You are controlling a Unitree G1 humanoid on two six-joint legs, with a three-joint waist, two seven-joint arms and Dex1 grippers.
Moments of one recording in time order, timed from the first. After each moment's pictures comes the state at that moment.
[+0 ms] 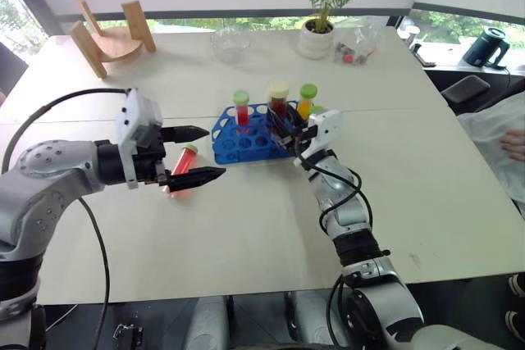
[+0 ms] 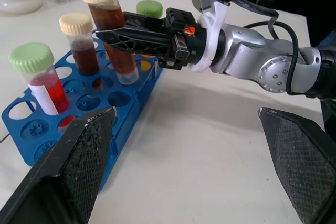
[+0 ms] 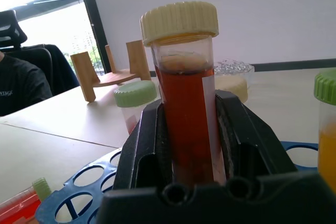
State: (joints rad) left arm -0.36 0.90 0.18 -0.44 -0.81 0.78 -0.91; right arm -0.53 0.00 0.04 0.36 0.14 -0.21 0.37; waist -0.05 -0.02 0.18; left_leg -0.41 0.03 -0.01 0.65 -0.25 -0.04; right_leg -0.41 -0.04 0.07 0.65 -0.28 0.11
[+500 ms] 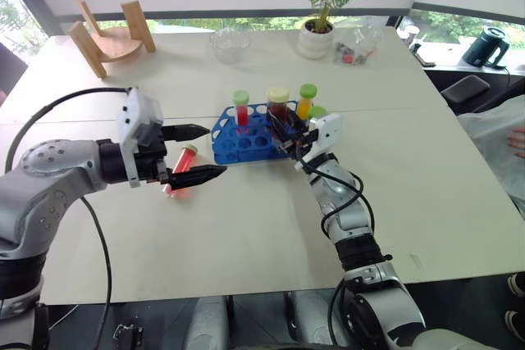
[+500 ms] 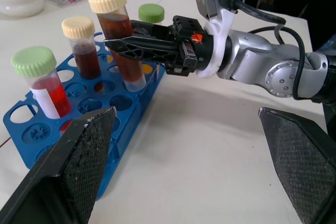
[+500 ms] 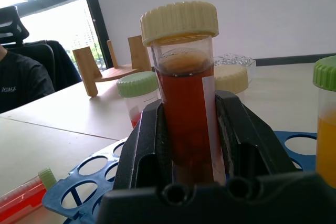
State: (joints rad) left arm -0.37 0.88 0.18 -0.43 -0.81 0.77 -0.91; right arm -0.51 0.00 0.05 0.32 0.14 -0.19 0.38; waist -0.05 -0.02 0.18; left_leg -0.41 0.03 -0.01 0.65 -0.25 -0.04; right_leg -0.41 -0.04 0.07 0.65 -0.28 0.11
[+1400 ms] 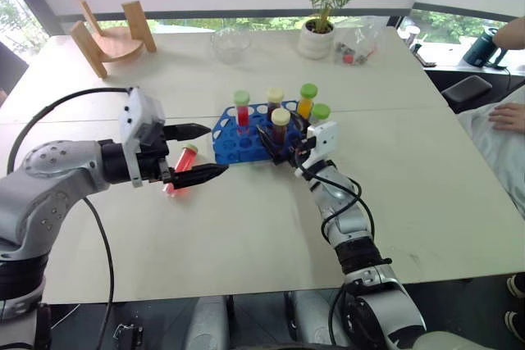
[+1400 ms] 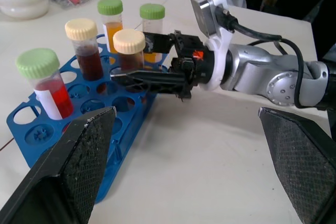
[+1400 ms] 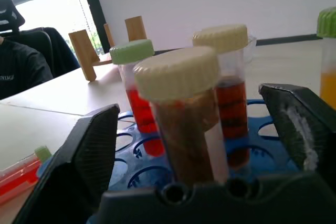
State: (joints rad) left arm -0.37 0.88 0.18 -0.44 -0.82 0.78 -0.88; right arm -0.47 -0.02 0.05 0.34 0.14 -0.18 0.40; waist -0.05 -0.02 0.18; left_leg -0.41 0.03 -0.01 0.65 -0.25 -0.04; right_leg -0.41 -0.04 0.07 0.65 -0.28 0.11
